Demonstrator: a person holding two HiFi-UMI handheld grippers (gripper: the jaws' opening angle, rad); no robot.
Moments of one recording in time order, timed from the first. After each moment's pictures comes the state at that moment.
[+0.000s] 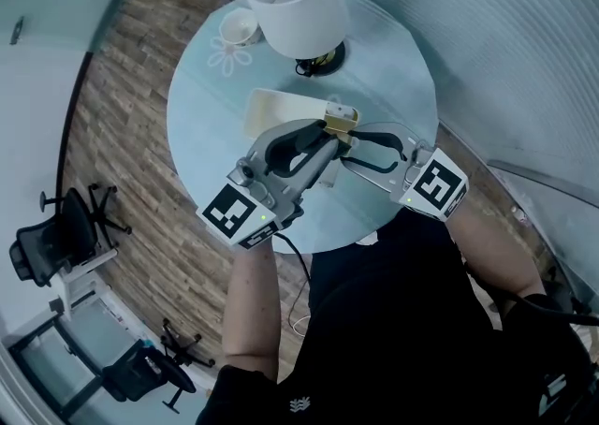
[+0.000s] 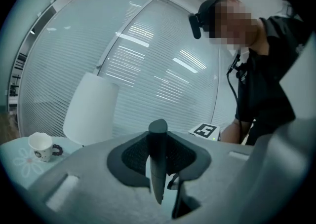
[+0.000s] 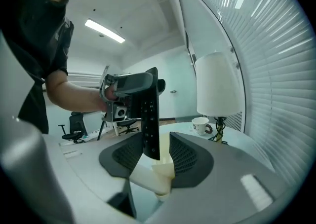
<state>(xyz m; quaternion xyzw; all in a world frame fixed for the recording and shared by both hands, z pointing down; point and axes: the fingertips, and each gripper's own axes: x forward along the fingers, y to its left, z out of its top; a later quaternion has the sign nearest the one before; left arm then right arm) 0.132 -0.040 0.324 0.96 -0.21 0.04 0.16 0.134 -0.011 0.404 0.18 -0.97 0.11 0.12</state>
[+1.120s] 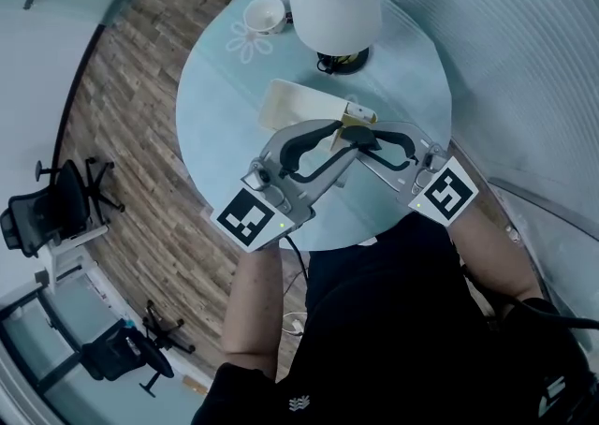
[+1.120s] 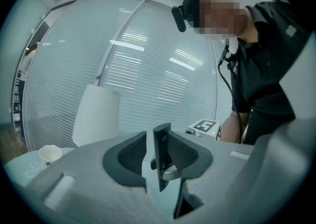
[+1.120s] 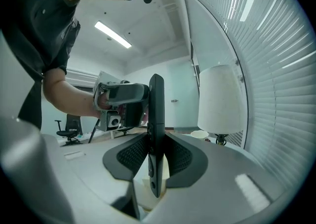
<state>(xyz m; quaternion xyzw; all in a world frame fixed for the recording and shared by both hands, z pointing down) 0.121 -0.040 0.312 0.97 -0.24 0.02 0.11 0.116 -0.032 0.376 0.19 -0.98 0.05 0.07</state>
